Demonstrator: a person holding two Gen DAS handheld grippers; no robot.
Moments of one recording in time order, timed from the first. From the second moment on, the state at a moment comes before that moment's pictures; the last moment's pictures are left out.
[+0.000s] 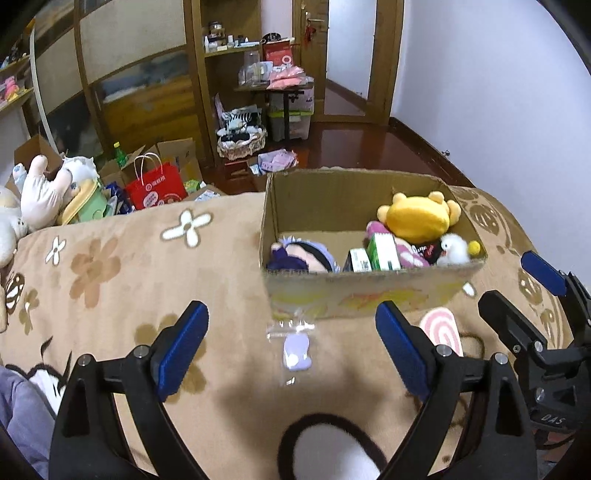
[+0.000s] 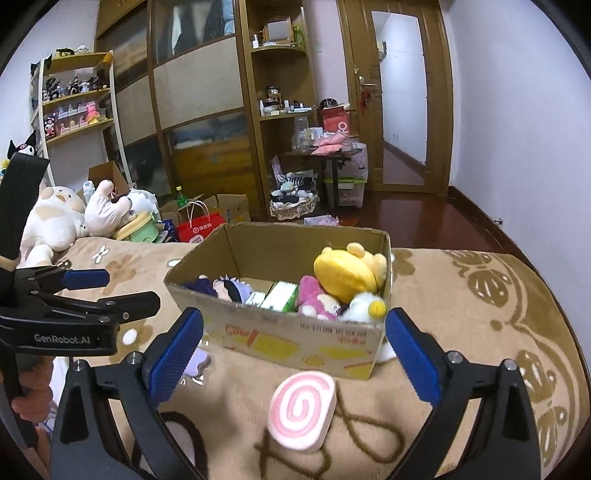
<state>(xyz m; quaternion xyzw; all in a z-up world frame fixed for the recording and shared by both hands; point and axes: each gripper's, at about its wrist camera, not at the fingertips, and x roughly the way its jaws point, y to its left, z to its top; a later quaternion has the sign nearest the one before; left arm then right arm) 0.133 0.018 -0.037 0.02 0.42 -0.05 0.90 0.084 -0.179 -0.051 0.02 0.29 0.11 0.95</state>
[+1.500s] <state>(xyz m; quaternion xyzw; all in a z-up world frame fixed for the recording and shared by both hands) 0.175 0.026 -0.132 -0.01 0.54 -0.06 0.84 0.112 -0.174 -0.120 0.00 0.38 0.07 0.92</state>
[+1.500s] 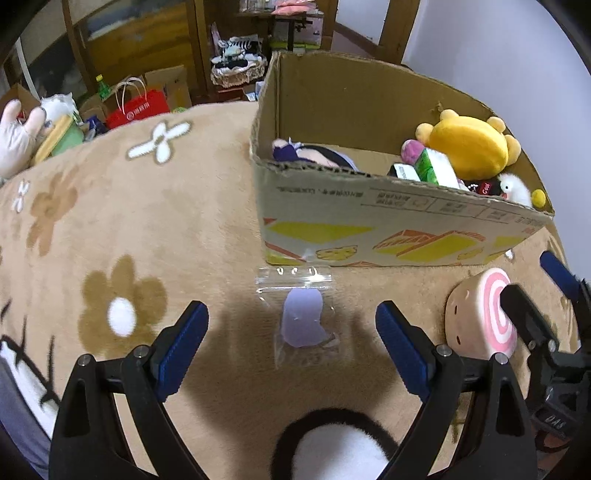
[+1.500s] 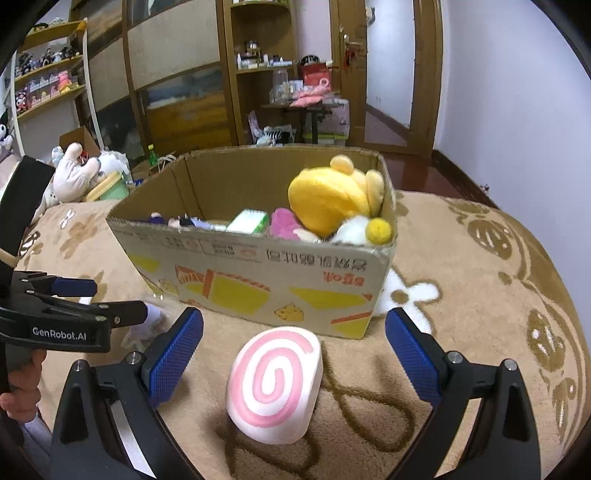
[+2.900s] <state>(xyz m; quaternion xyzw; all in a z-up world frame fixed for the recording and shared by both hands) 0.170 0.018 -0.172 0.00 0.57 -0.02 0.82 0.118 -0.175 -0.167 0.01 0.47 0.09 0.88</state>
